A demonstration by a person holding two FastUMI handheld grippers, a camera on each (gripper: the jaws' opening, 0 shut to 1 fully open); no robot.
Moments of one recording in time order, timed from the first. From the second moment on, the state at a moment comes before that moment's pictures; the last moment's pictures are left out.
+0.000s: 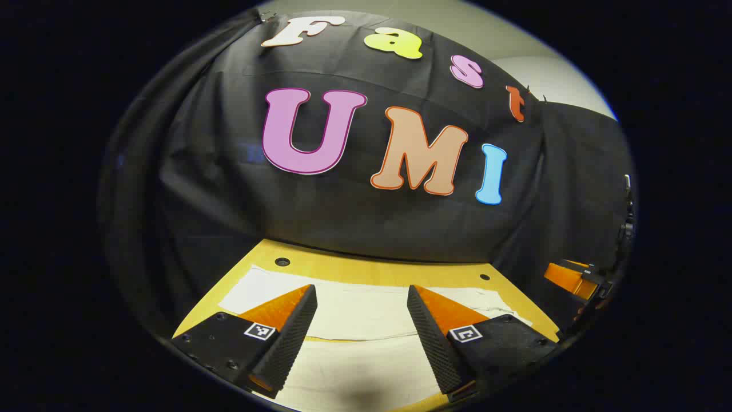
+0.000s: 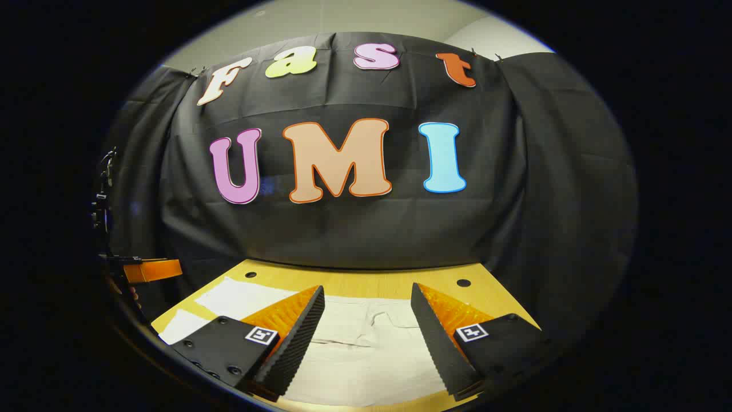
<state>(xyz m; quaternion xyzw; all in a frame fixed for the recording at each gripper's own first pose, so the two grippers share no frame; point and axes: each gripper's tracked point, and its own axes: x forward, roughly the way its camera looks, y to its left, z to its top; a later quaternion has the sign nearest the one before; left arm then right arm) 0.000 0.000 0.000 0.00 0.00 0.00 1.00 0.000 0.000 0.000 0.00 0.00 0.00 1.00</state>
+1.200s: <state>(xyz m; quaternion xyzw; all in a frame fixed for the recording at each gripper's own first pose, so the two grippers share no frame) -0.033 -0.013 -0.079 0.03 0.08 -0.04 1.00 -0.039 -0.012 -0.032 0.00 0.04 -0.02 1.00</state>
